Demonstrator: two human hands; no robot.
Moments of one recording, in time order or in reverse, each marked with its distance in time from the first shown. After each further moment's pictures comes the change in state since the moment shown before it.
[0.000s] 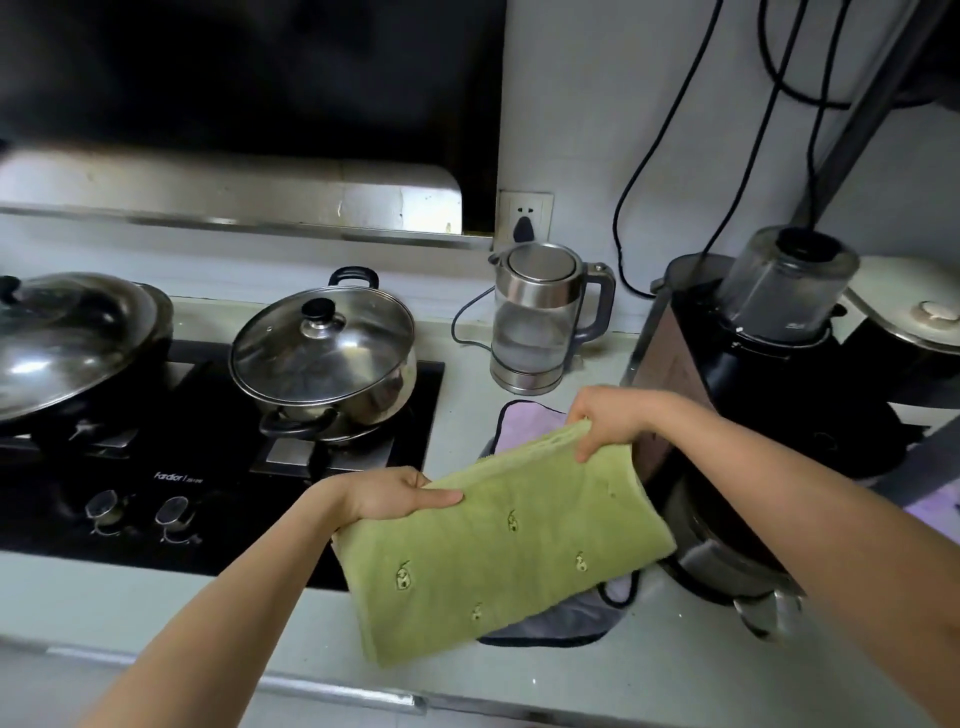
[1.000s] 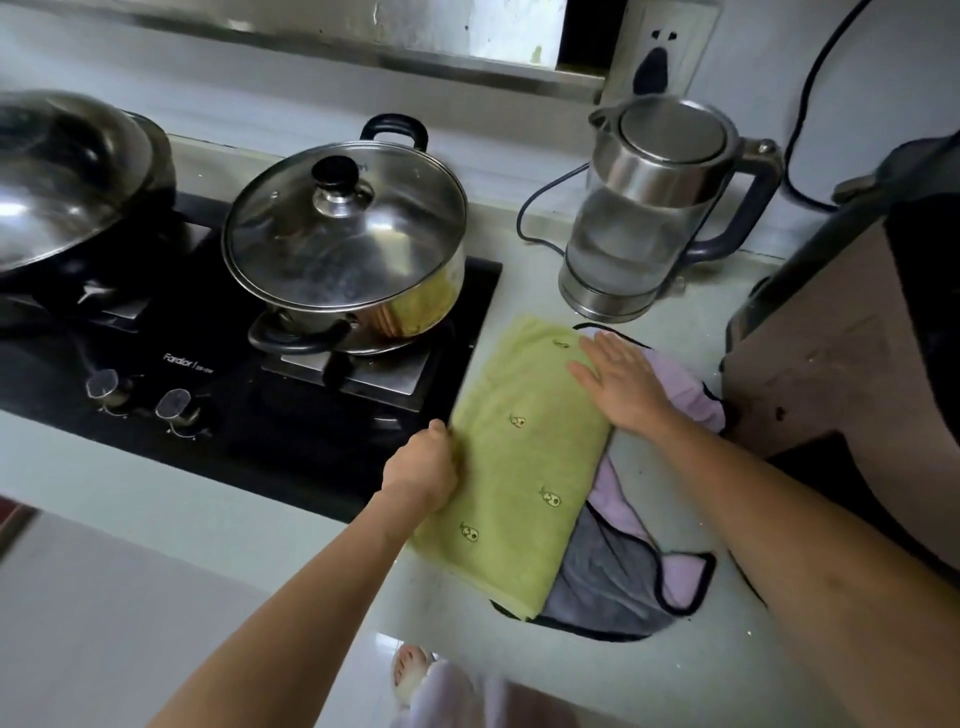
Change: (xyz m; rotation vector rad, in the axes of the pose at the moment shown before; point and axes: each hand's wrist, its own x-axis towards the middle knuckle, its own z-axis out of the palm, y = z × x) left_hand 0.103 -0.058 0.047 0.255 0.587 -0.330; right_hand 0.174 0.025 0.113 0.066 0.389 0.034
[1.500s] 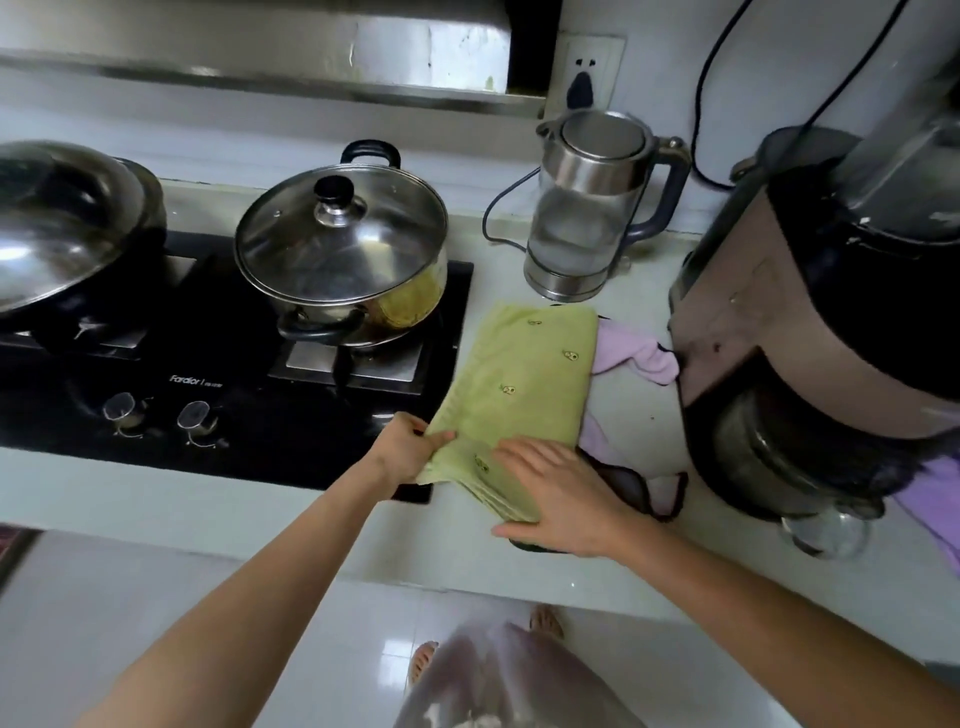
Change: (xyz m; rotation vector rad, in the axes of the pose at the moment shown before) left_hand -0.022 -0.050 -0.021 -0.674 -0.160 -0.031; right_hand -0.194 -0.115 0.010 -0.061 -0.029 -0.406
